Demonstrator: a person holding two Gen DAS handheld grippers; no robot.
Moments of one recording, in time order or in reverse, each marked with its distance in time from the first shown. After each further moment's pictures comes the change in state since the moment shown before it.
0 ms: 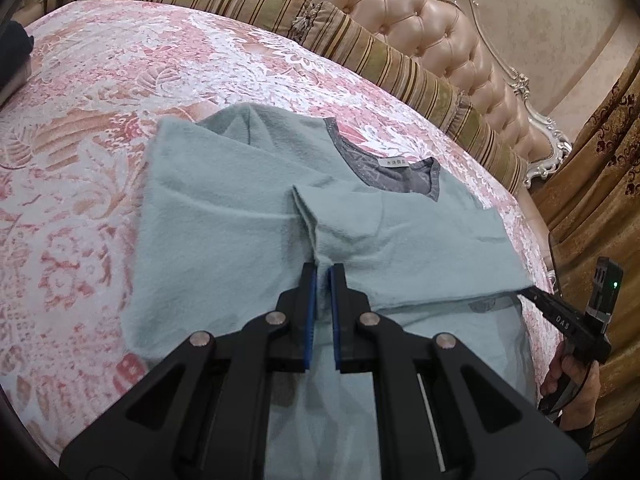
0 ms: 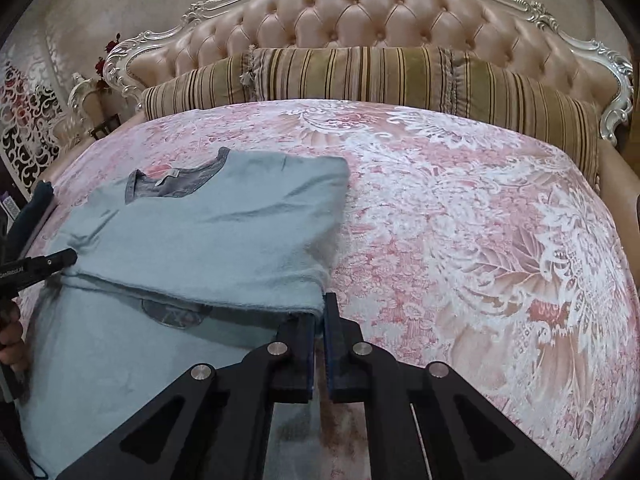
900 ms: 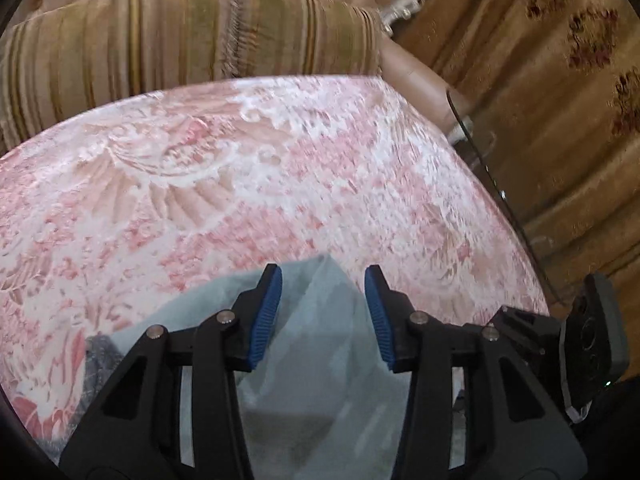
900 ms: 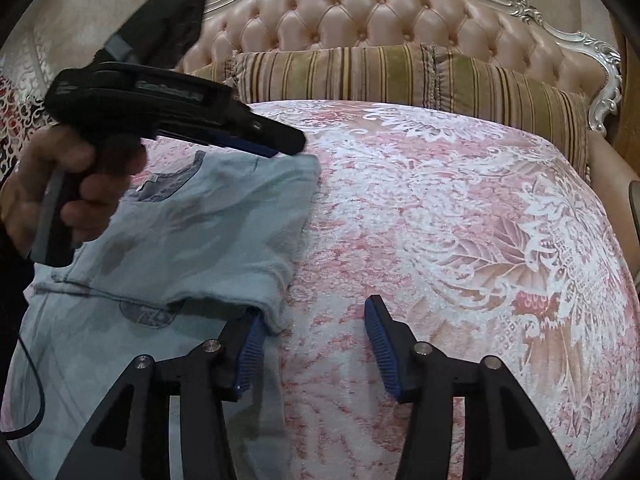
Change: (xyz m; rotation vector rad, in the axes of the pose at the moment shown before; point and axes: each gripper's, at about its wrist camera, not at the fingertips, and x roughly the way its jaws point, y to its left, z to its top) left arm 0.198 -0.244 0.093 0.610 0.432 -0.376; right arm 0.003 -0.015 -0.006 0.021 -0.023 -0.026
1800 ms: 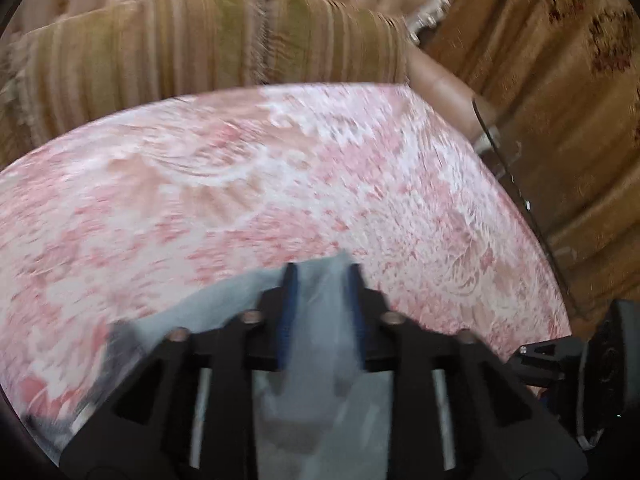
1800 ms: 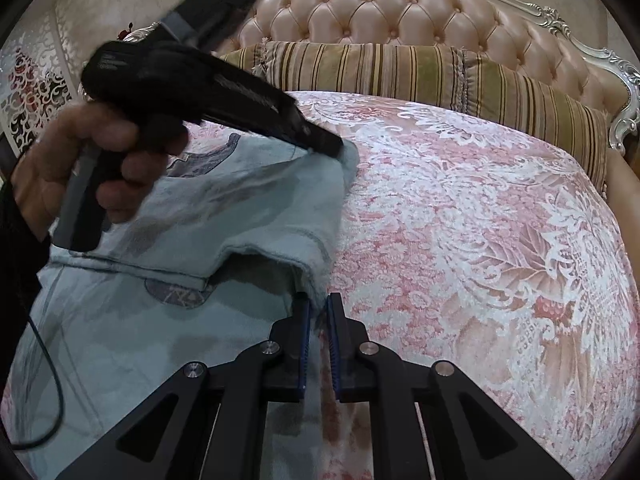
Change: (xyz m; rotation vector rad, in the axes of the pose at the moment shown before) left arm -0.020 0.001 -0.005 -0.063 -0.065 0.124; right arm -0.004 0.015 -0.003 -0.066 0.029 0.032
